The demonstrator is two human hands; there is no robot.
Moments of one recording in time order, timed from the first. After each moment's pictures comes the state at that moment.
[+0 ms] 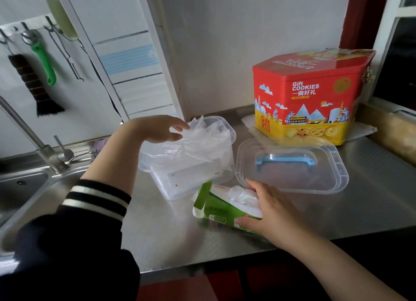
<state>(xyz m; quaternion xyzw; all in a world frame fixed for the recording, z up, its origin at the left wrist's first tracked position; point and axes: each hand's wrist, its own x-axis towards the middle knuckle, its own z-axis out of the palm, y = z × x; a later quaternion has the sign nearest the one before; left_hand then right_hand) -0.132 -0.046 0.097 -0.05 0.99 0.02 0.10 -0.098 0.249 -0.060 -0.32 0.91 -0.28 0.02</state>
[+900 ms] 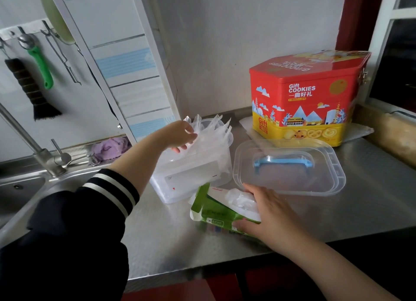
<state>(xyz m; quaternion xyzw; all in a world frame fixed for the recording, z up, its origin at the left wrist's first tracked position) -0.174 -0.023 0.057 -0.15 0.97 0.20 0.01 -0.096 0.250 -0.062 -0.32 0.90 -0.29 0.01</state>
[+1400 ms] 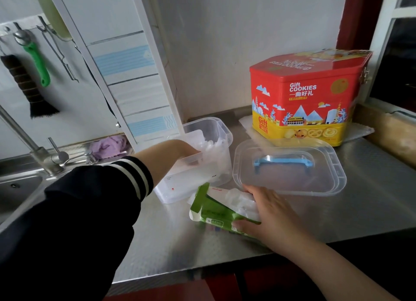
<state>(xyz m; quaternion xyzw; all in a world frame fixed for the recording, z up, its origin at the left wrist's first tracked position) -0.201 -0.034 0.009 -0.29 0.91 0.19 0.24 -0.099 0.250 -0.064 -0.32 0.90 -0.29 0.02</state>
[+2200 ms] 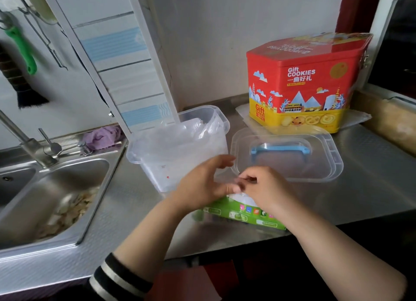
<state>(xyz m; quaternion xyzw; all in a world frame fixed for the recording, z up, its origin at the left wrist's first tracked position) -0.077 0.059 -0.033 0.08 0.94 0.32 -0.05 -0.120 0.231 -0.050 -0.20 0.88 -0.43 0.07</state>
